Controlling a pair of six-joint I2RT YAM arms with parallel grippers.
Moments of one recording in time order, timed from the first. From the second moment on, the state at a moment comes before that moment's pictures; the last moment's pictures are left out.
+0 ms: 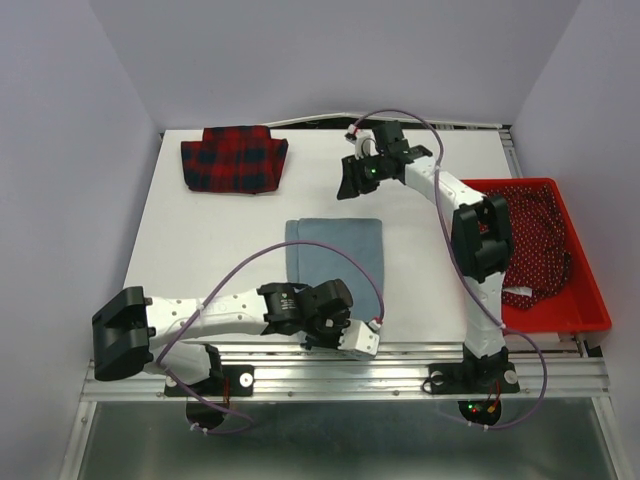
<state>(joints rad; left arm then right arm) -1.28 1.30 0.84 -0.56 0.24 0.51 0.39 2.12 1.80 -0.56 -0.59 0.04</state>
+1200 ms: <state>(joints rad) -0.81 1.61 1.35 -0.84 0.51 0.70 0.46 2.23 1.50 -0.51 -0.97 -0.05</state>
